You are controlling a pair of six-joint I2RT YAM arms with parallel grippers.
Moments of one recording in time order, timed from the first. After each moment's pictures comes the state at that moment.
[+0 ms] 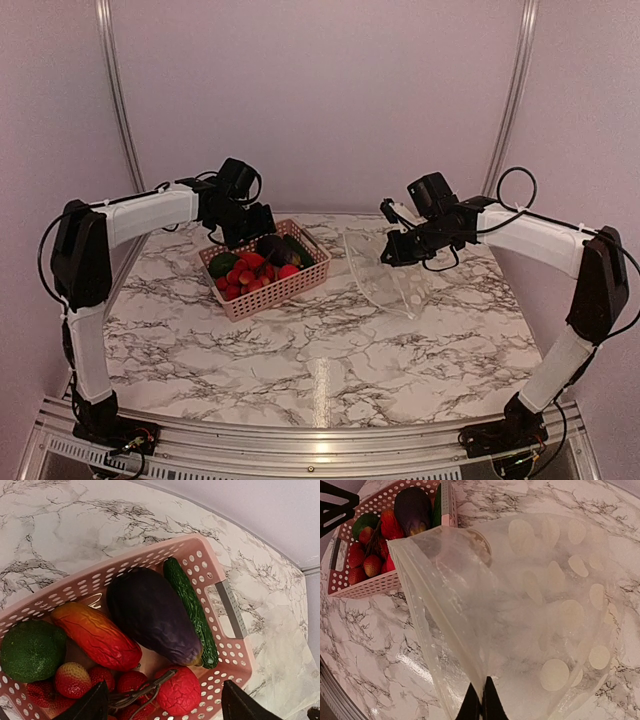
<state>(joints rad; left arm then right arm) -0.54 1.99 1.70 -0.58 -0.03 -0.72 0.52 1.64 1.33 -0.59 -0.20 0.21</state>
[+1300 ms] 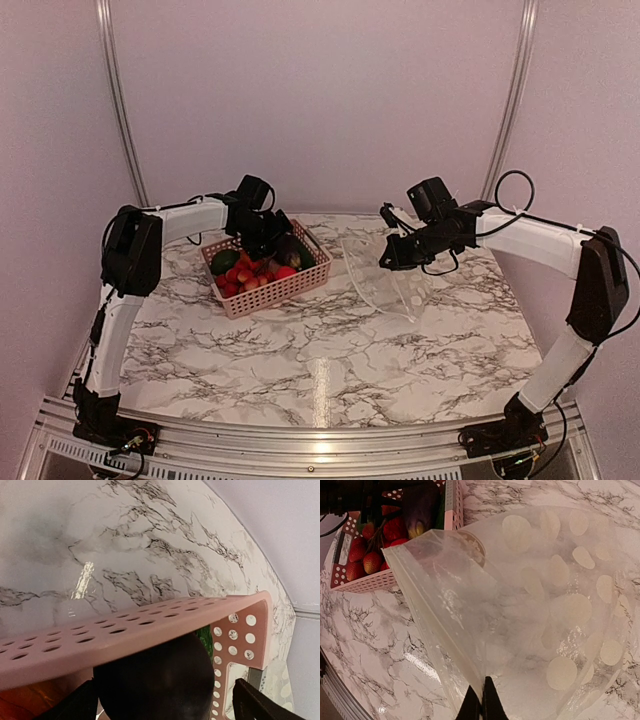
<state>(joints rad) -0.49 2.38 1.99 -0.51 0.10 -1.01 0.52 1.64 1.30 -0.56 -0.23 0.24</state>
